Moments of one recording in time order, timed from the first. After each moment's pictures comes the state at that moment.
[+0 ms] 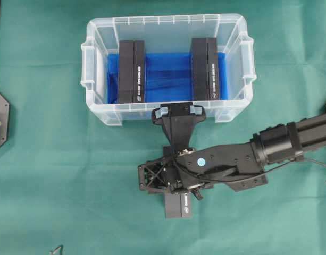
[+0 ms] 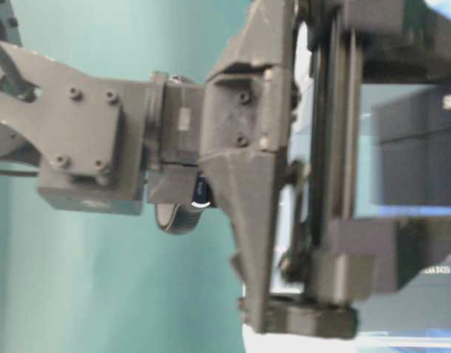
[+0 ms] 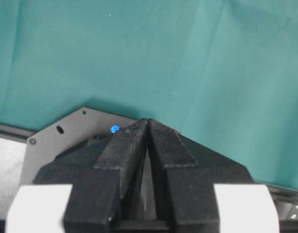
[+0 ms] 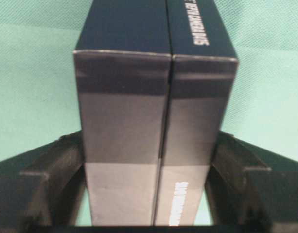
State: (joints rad) left arm -0.05 -0.83 0.52 0.03 1.51 -0.35; right arm 0.26 0.38 -0.09 -0.03 1.15 1.92
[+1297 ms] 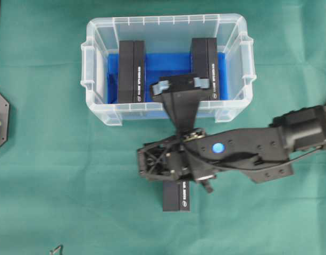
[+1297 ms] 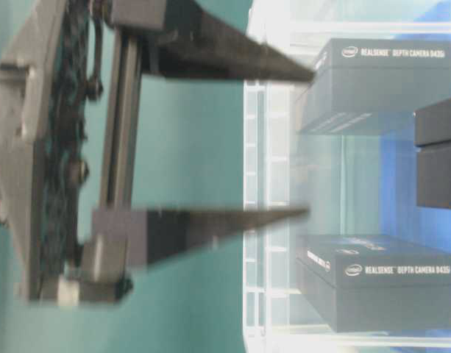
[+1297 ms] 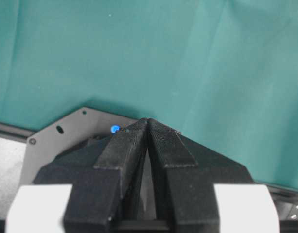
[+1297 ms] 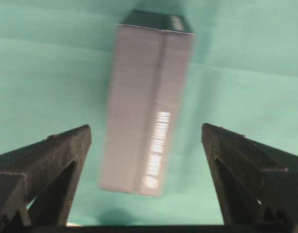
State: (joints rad) left arm -0.05 -0.83 0.52 0.03 1.51 -0.36; right arm 0.25 0.27 -0.23 -0.12 1.45 1.87
